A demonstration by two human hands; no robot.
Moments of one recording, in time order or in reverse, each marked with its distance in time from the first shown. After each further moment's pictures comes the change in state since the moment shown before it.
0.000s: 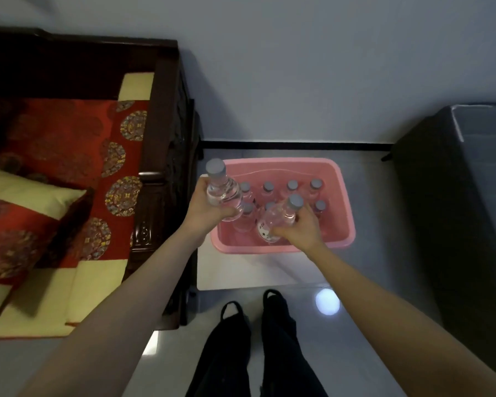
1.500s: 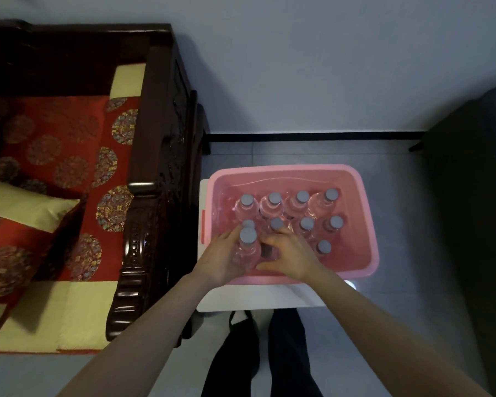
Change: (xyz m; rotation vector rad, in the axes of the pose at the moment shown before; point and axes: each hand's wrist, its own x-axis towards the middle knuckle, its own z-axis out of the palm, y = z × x) left_hand 0.037 -0.073 0.033 0.810 -0.348 0.130; right_hand 0.061 0.035 0.032 -0.575 -0.487 -0.434
